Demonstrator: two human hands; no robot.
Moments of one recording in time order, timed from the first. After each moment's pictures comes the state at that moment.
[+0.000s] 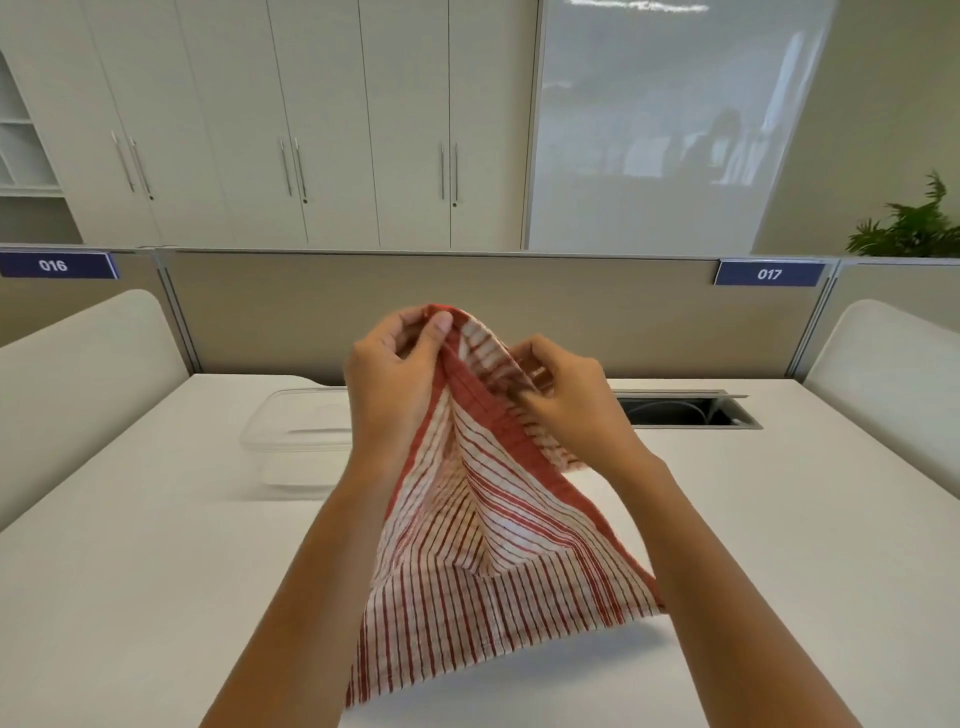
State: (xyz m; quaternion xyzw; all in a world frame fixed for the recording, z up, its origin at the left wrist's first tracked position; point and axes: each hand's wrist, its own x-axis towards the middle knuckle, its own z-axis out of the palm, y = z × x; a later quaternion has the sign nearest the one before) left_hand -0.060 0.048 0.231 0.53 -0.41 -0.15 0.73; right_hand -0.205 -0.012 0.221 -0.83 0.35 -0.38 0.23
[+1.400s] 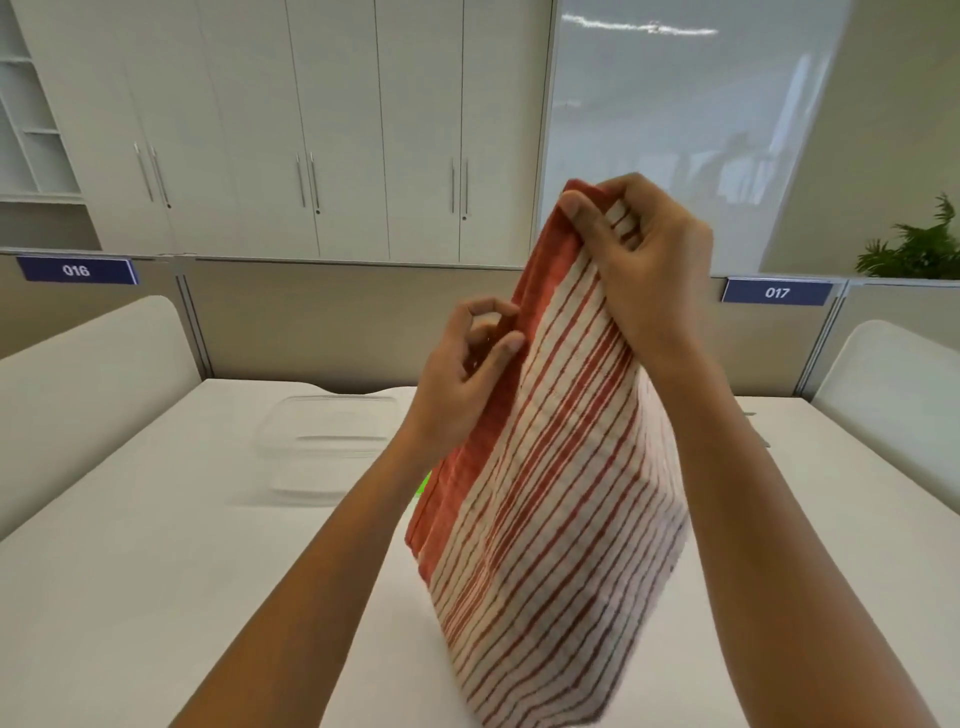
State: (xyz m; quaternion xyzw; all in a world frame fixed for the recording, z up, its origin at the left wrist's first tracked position) left_hand -0.066 0.029 0.228 0.36 -0.65 -0.18 0.64; right_hand -0.210 -0.009 0.320 -0.71 0.27 -0.64 0.07
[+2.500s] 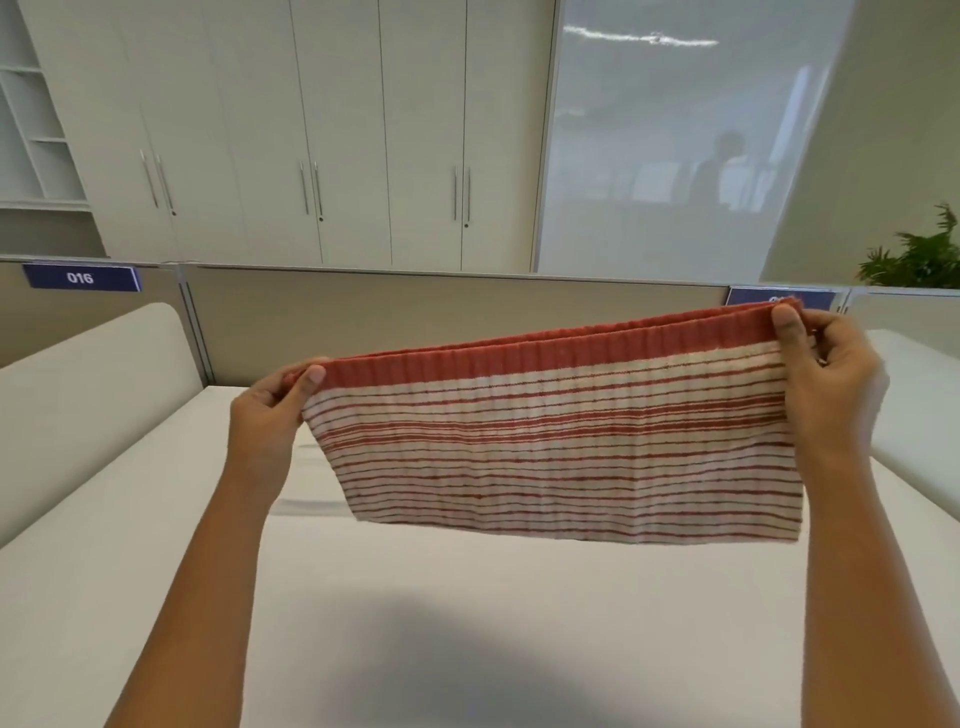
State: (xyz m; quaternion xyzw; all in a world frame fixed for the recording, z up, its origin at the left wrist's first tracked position) left_hand 0.074 0.061 0.182 0.47 -0.42 -0.19 0.75; right_hand -0.331 -0.054 0.251 -0.59 0.45 -0.67 0.12
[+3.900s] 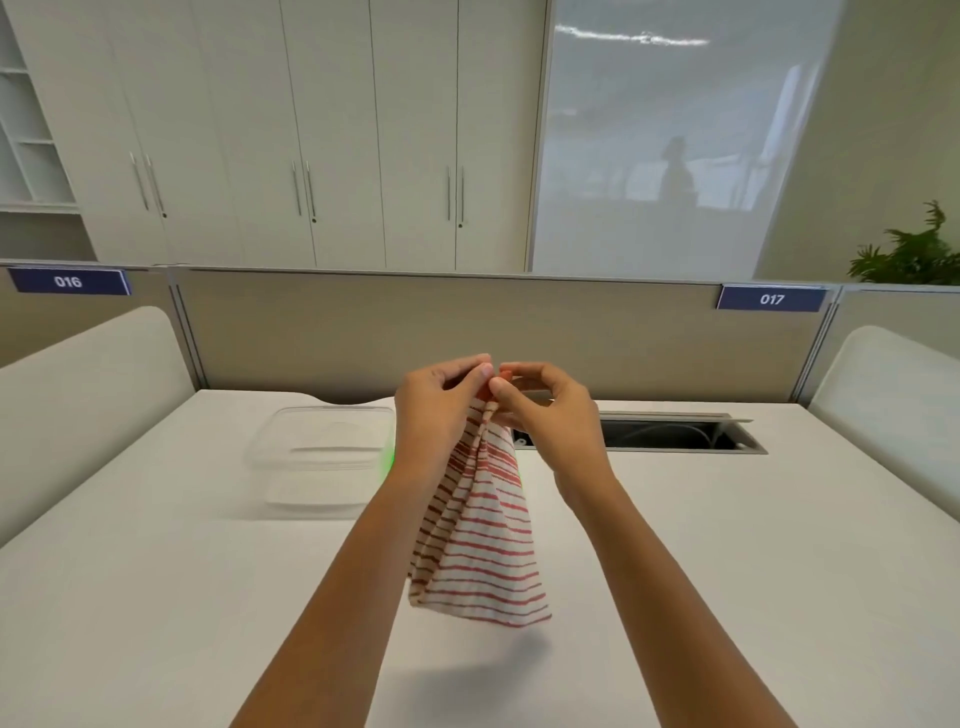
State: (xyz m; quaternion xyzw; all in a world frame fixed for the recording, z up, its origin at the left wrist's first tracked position) left_hand -0.072 0.027 0.224 0.60 -0.41 -0.24 0.65; right_hand -0.177 -0.011 0.210 -0.66 0.34 -0.51 0.44
